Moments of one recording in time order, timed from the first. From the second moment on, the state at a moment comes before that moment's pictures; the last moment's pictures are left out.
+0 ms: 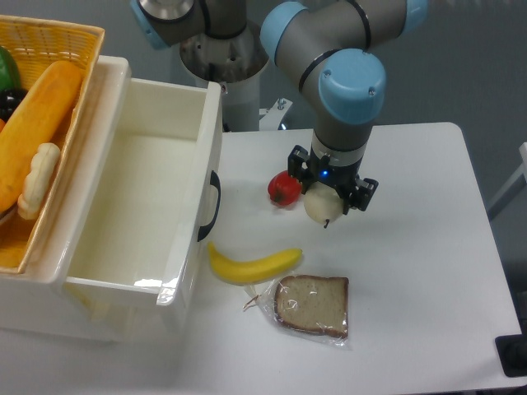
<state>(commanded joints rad) 2.57 -1.83 -1.52 -1.35 1.60 1.07</state>
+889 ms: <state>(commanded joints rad) 2.66 -1.70 -1.52 -1.48 1.51 0.97</state>
